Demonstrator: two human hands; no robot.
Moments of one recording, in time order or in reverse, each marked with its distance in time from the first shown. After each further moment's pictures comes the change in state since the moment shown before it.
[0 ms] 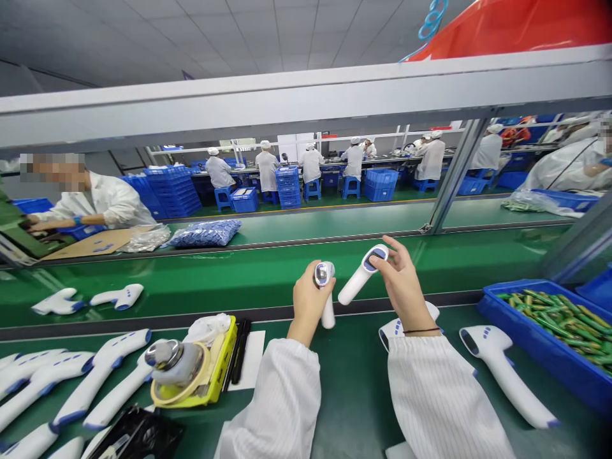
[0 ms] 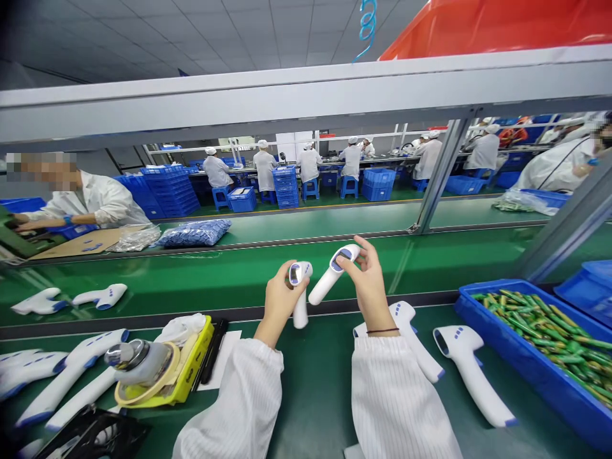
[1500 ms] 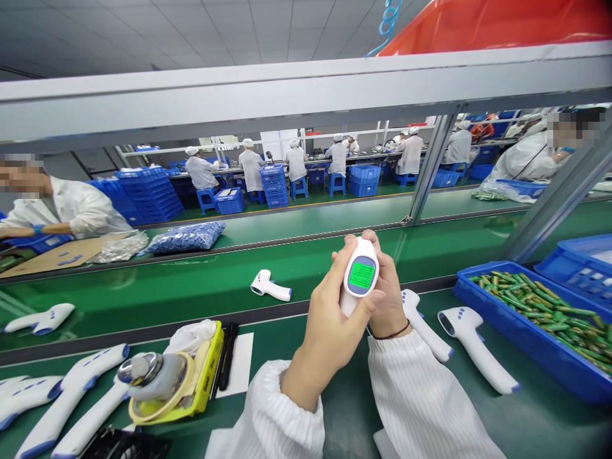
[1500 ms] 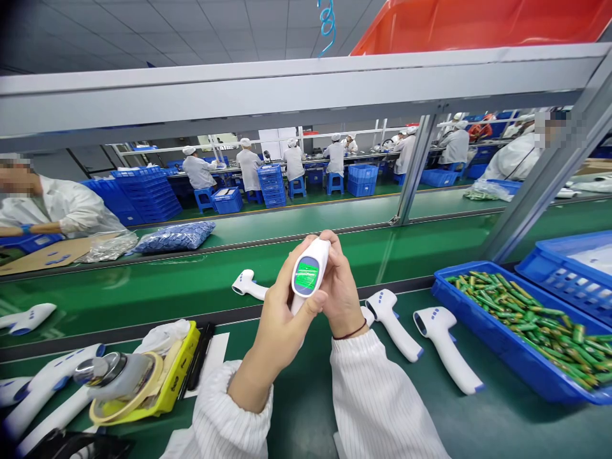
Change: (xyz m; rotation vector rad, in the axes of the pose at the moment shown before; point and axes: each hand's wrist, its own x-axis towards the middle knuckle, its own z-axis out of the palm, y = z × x) left_hand -0.081 0.103 0.010 -0.272 -0.408 0.388; right_hand -0.045 -0.042 0.032 0.359 -0.231 0.072
